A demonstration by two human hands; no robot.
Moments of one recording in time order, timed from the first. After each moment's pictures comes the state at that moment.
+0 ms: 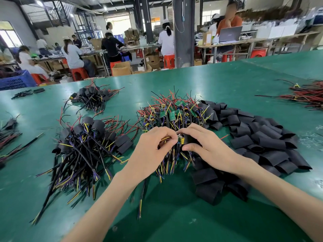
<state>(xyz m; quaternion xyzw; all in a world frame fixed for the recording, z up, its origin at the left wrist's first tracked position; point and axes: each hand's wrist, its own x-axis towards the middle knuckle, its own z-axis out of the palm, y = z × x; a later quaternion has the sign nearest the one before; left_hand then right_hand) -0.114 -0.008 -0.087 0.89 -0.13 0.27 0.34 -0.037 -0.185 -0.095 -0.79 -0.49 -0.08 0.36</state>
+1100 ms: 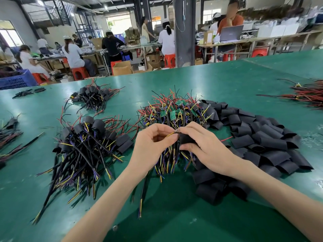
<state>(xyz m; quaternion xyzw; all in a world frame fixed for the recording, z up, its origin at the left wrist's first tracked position) -0.106 -0.015 -0.092 0.75 -0.04 0.22 0.62 -0.051 -0.180 -0.090 -0.78 -0.49 -0.12 0.36</state>
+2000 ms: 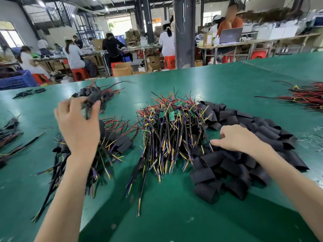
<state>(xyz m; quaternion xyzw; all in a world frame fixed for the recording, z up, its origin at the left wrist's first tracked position) -0.112 0.110 -0.056 0.78 0.20 0.57 0.16 0.025 -0.230 -0.102 -0.99 -0.13 0.01 0.05</state>
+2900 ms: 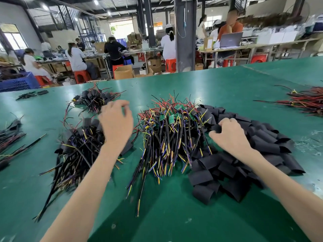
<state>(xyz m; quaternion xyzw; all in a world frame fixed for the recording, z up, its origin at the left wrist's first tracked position) -0.060 0.065 -0.058 0.86 0.18 0.45 0.16 0.026 -0.217 -0.109 -0.95 -0.09 -0.16 0.26</state>
